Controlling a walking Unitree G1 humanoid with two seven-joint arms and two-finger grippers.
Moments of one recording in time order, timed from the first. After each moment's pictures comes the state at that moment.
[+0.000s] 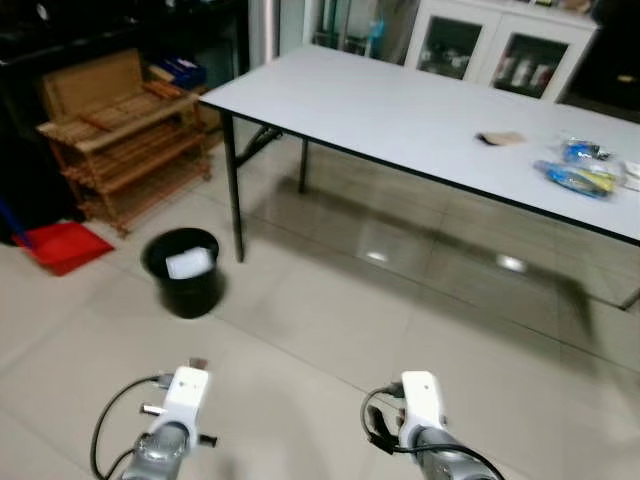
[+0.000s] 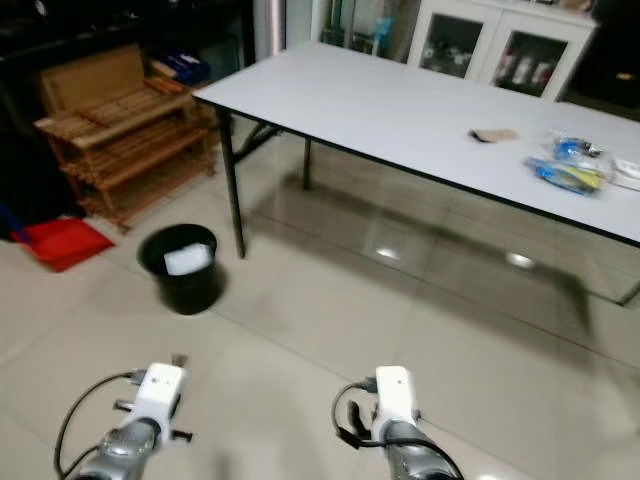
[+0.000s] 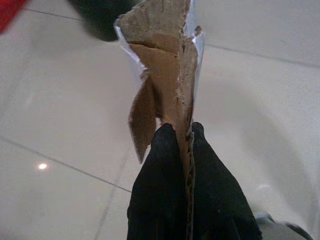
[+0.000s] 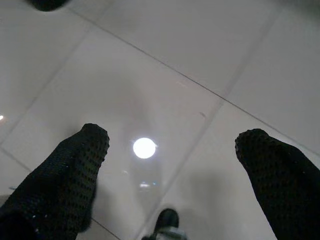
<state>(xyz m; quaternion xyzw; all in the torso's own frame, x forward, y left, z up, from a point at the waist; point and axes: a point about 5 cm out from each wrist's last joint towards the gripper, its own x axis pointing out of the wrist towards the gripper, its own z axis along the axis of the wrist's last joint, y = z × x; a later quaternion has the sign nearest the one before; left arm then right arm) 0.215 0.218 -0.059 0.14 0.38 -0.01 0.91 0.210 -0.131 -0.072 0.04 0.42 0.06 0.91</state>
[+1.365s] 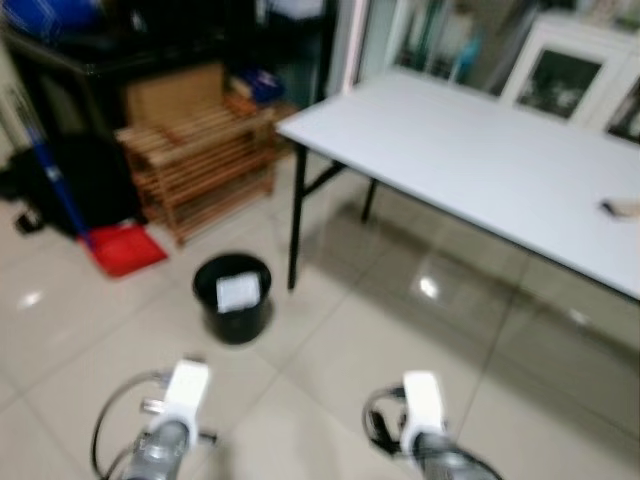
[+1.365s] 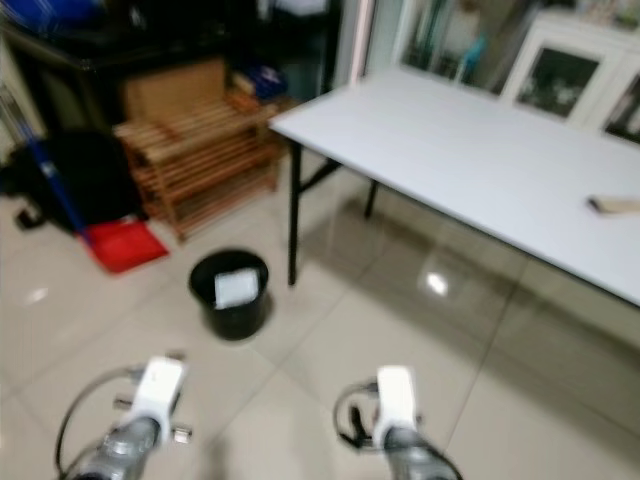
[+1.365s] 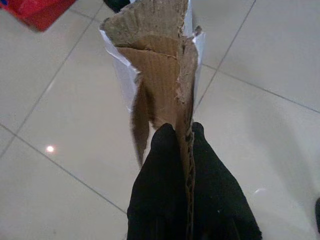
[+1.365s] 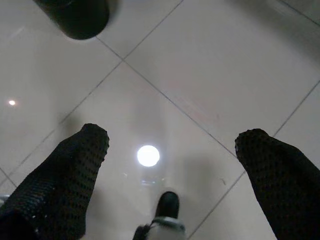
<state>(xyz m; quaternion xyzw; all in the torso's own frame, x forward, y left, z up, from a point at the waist) 0.215 0.218 -0.059 0.14 0.38 0.00 0.91 0.206 -0.132 -0.074 0.04 0.42 0.06 0.90</state>
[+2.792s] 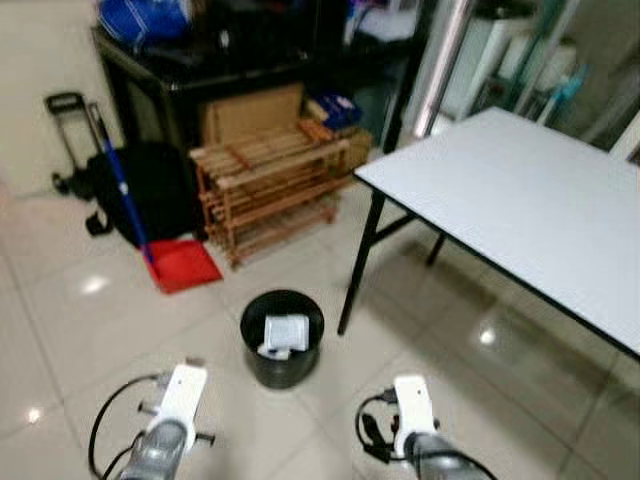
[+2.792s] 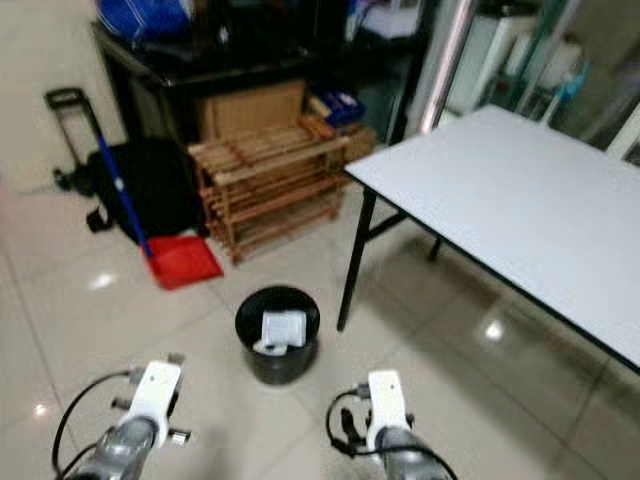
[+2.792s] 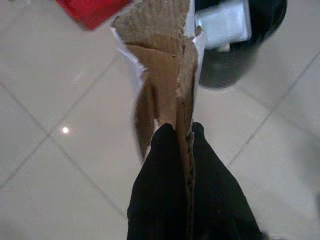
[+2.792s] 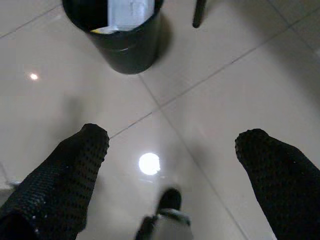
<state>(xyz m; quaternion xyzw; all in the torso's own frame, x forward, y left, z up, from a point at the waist) 0.217 0.219 -0.058 0.14 0.38 -0.01 0.91 0.203 -0.127 -0.075 0.02 0.42 0.09 0.90</state>
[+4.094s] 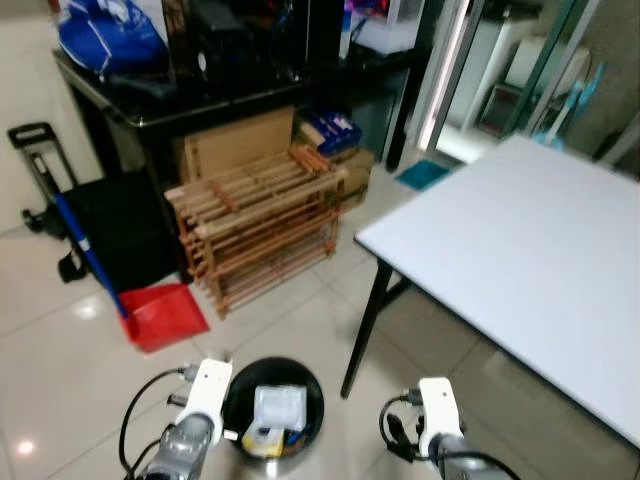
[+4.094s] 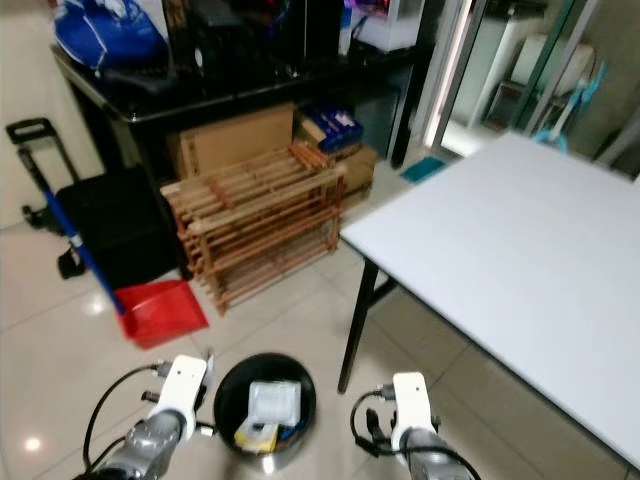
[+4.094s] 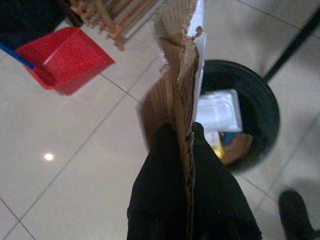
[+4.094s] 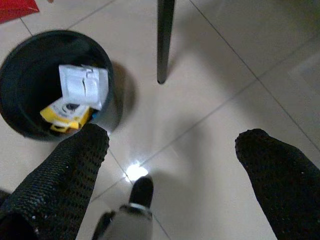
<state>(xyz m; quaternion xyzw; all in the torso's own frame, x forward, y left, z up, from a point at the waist) 0.222 0.196 -0.059 0.12 0.38 -0.03 0.92 0.201 -0.151 -0.076 0.01 0.43 0.06 0.90</state>
